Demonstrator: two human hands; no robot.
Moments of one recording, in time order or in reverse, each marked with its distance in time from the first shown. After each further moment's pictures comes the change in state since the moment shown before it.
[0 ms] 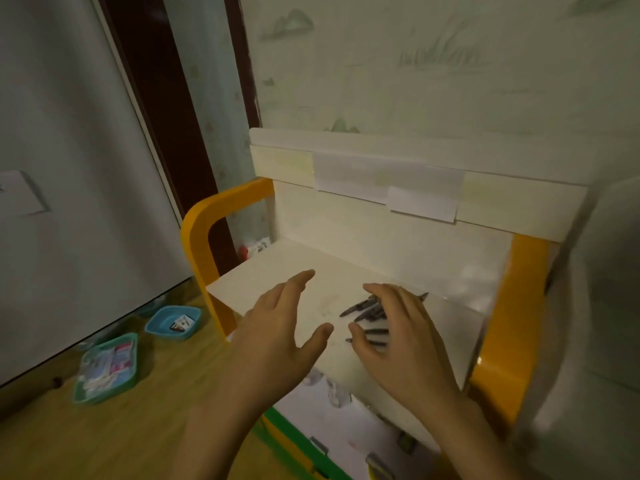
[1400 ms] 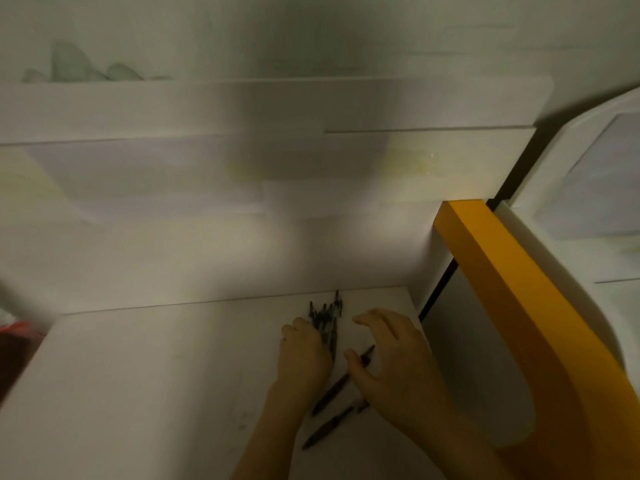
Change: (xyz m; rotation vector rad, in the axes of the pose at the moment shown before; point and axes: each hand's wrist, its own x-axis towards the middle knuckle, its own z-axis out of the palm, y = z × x) left_hand 0.213 -0.060 0.302 -0.019 -0.800 0.118; right_hand 0.081 0.120 0.071 -0.491 0.118 0.690
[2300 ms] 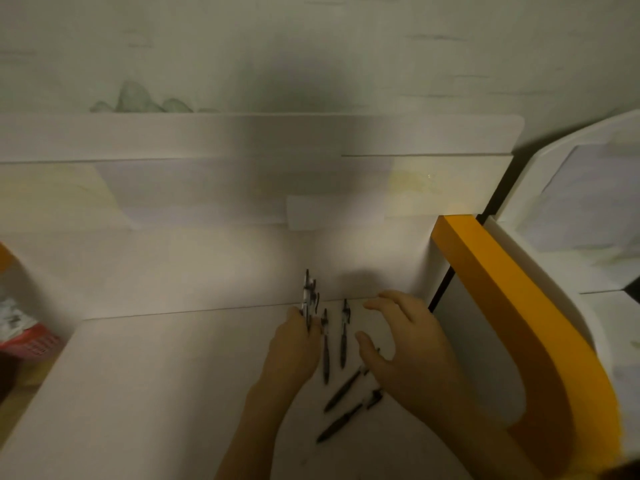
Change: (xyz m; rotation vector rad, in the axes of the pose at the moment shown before) left_hand -0.033 -0.013 -0.064 -0.546 0.068 0.039; right_hand -0.004 -0.036 -0.038 -0.065 0.169 -0.092
